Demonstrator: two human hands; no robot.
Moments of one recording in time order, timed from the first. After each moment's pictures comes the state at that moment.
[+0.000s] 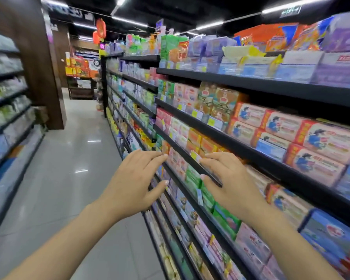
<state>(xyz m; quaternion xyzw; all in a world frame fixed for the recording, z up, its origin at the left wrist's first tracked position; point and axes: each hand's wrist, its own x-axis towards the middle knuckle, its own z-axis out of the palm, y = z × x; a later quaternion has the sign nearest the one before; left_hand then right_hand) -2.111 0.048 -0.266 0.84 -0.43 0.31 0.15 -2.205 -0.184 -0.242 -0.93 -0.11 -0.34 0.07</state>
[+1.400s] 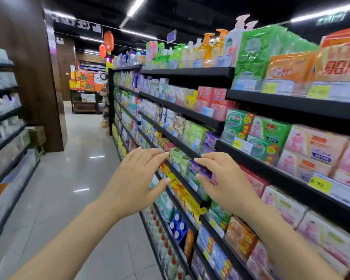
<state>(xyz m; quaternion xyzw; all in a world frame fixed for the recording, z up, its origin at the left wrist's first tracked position) -1.488 0.136 -0.244 0.82 -0.42 0.35 0.17 -1.567 -0.090 -0.227 -0.92 -0.11 -0.36 0.08</state>
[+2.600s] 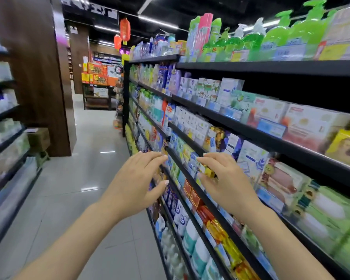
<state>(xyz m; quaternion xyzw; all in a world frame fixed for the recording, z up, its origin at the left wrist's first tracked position) -0.888 0.209 -0.261 0.86 -0.38 0.30 0.17 -0.951 -0.023 -0.237 -0.93 -0.12 -0.33 0.10</state>
